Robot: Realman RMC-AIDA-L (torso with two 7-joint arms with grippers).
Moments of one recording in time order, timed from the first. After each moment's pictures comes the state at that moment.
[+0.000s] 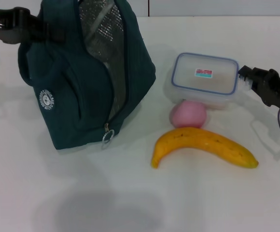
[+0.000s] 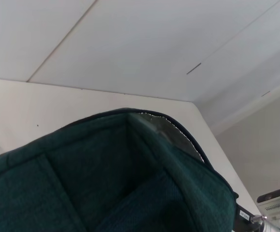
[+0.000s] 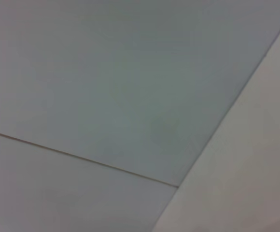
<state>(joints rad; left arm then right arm) -0.70 -1.85 0.64 0.95 2.10 1.84 -2.52 0.57 2.03 -1.16 -0.07 -0.87 -1.15 1.79</state>
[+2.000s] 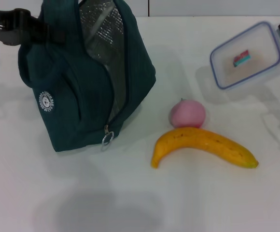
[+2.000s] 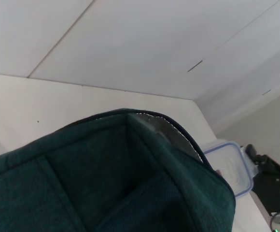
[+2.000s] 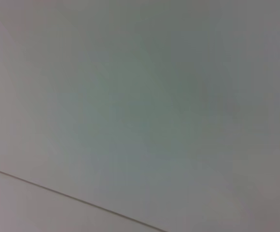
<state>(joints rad) -0.70 -1.85 0.64 0.95 2.11 1.84 -2.53 0.51 2.03 -1.16 -0.11 -0.63 -1.39 1.73</state>
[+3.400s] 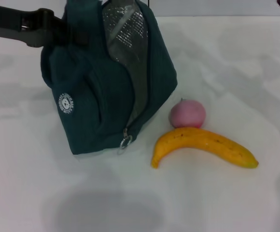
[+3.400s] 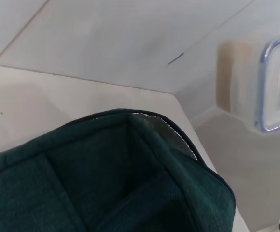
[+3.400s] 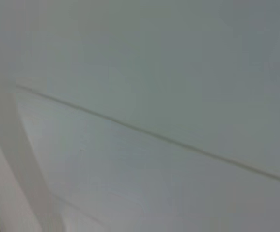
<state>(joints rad) -0.74 -1.89 0.64 0.90 2.11 1.83 -2.53 0.85 2.03 -1.19 -0.17 -0.48 -1.52 1.84</state>
